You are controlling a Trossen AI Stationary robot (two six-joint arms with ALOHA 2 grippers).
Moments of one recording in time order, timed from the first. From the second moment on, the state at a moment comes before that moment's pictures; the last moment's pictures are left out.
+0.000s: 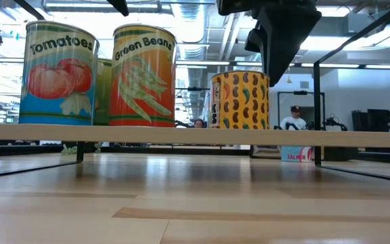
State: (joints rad) left arm -0.20 1.42 1.61 -1.45 -0.82 -0.16; right arm 0.33 1.89 1.58 -1.03 0.05 0.34
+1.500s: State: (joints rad) left arm -0.19 1.43 1.61 -1.44 -0.79 -0.18; right arm -0.58 1.54 1.40 -1.23 0.01 0.39
